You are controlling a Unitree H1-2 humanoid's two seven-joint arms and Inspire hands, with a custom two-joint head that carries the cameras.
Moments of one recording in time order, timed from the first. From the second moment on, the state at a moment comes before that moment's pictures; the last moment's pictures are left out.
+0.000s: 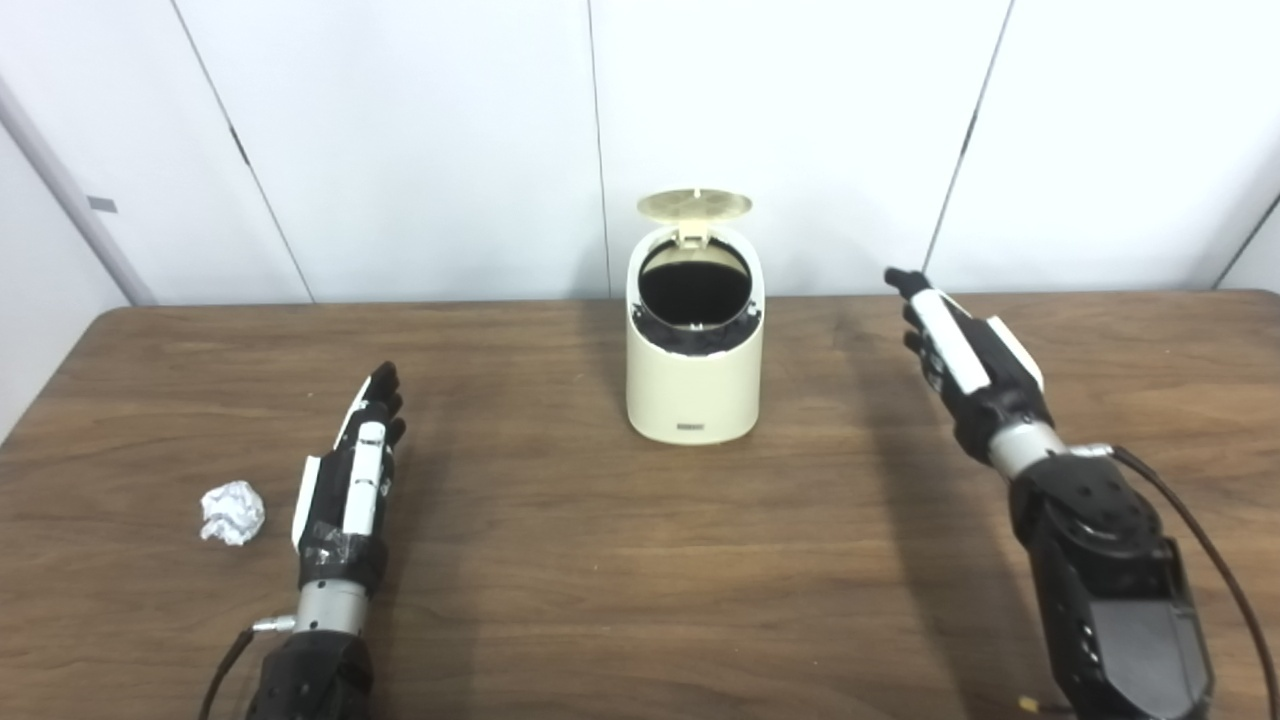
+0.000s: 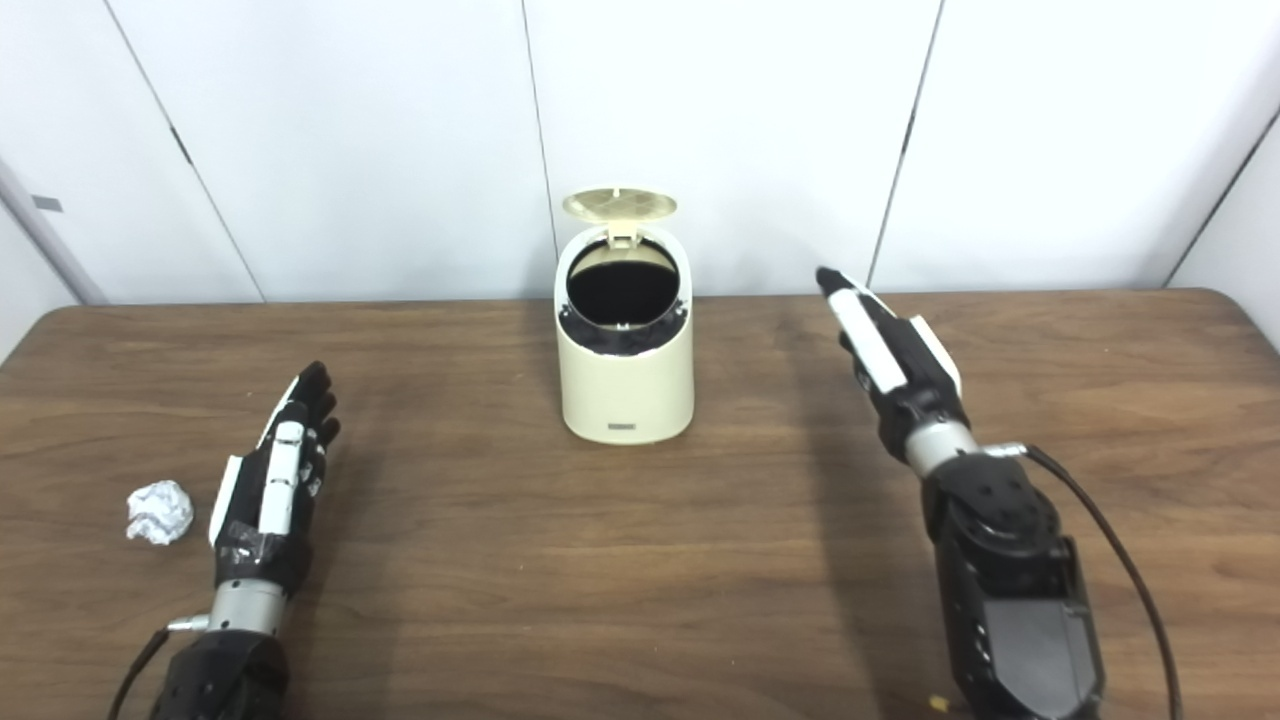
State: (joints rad) left arm -0.09 0.10 0.16 0.09 -0.16 -0.13 -0.05; right arm -0.35 -0.19 -0.13 -0.08 0.05 0.47 0.11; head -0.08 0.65
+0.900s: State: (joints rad) left arm -0.09 0.10 0.16 0.09 -0.17 -0.10 -0.05; right arm -0.16 -0.13 -0.18 0.04 0.12 0.07 0.07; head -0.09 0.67
